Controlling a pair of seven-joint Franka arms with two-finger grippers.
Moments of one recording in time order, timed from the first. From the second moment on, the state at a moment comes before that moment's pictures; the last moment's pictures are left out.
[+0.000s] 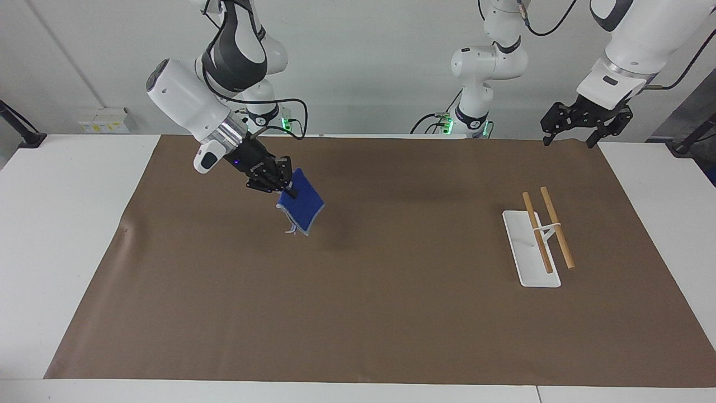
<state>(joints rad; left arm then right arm) -0.03 -0.02 -0.03 -1.52 0.01 1.44 0.07 0.13 -0.05 0.03 -1.99 0.99 2.14 -0.14</state>
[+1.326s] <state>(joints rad) -0.29 -0.10 -0.06 -1.75 -0.29 1.95 -0.84 0.20 0.00 0.08 -2.04 1.66 2.09 -0.25</state>
